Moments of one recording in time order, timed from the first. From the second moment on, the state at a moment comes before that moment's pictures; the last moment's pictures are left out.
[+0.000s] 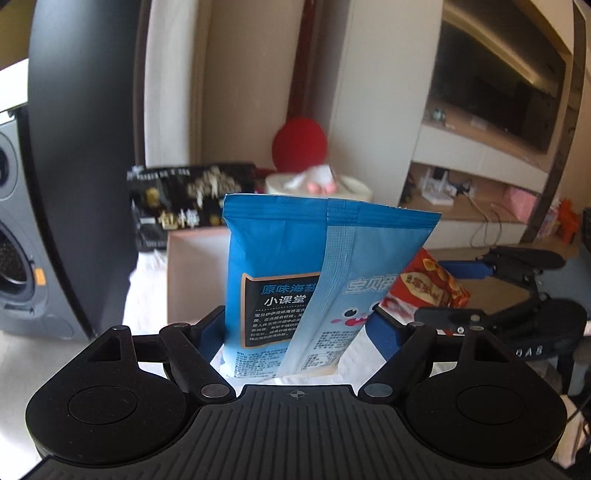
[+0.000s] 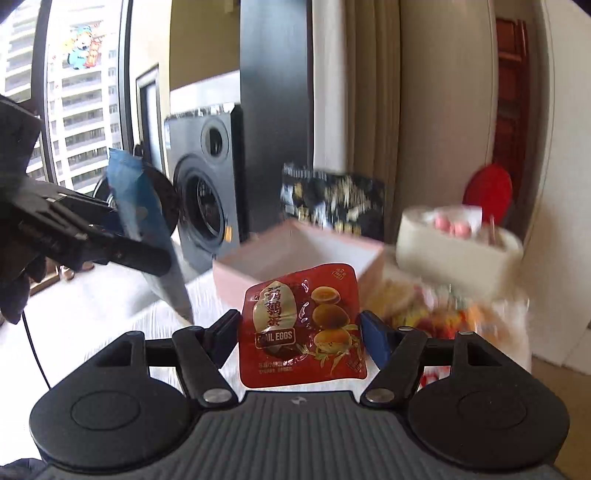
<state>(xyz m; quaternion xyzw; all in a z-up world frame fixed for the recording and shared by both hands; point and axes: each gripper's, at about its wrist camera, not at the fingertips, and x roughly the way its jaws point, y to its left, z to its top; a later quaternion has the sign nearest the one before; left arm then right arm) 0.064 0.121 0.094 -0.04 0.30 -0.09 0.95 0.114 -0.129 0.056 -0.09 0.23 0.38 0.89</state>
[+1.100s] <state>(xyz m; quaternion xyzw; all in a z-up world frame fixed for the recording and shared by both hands) 0.288 0.152 -0.038 -0.06 0.49 -0.05 0.87 0.249 -0.105 -0.024 -0.12 0.27 0.30 0.91</state>
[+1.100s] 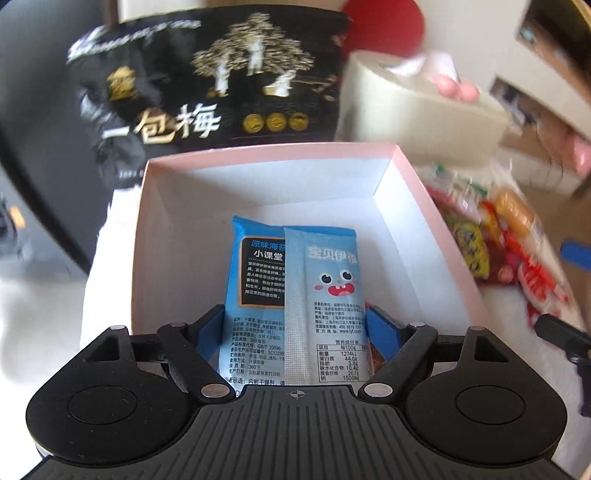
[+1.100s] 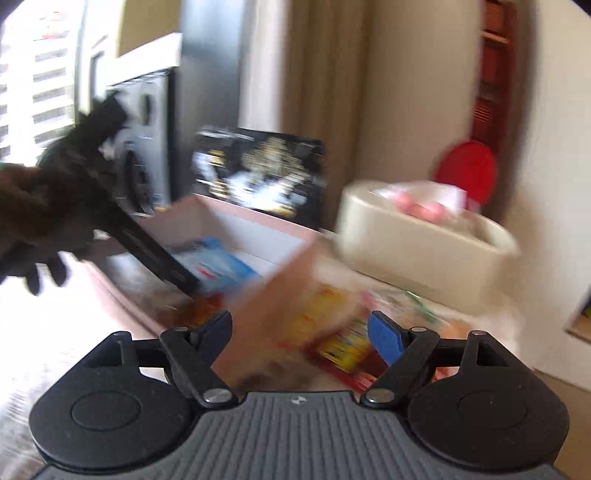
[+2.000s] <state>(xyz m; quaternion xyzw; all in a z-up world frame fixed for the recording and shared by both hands) 0.144 0.079 -0.053 -0.12 0.40 -0.13 0.90 0.343 -0.098 -0.079 0.10 0.44 0.31 0.84</state>
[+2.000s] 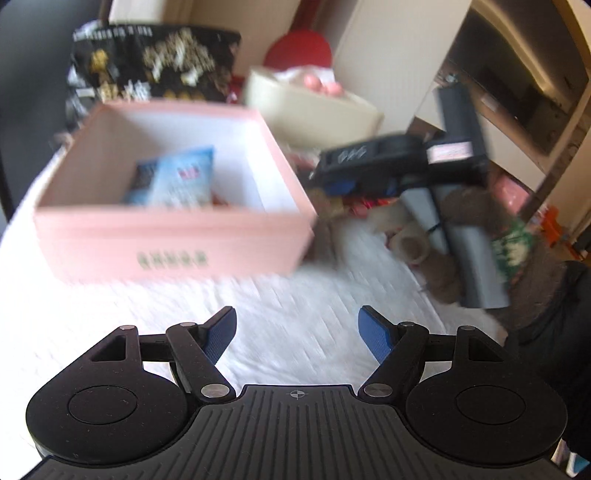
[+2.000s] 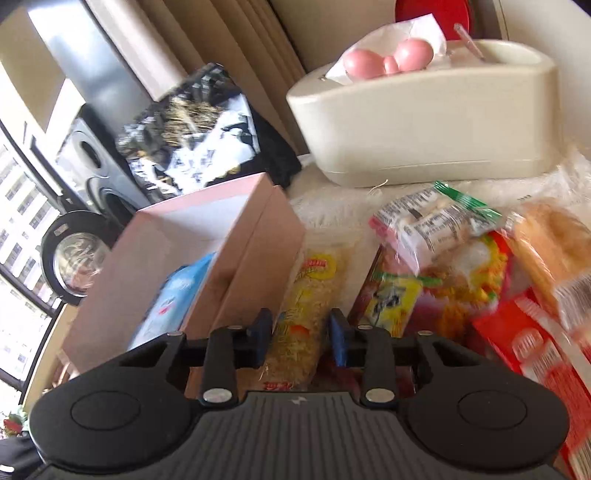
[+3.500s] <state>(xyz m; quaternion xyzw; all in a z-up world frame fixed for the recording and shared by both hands) 0.146 0.106 -0.054 -0.19 0.35 -0.07 0.91 0.244 -0.107 -0.082 -0.10 0.35 0.29 0.88</state>
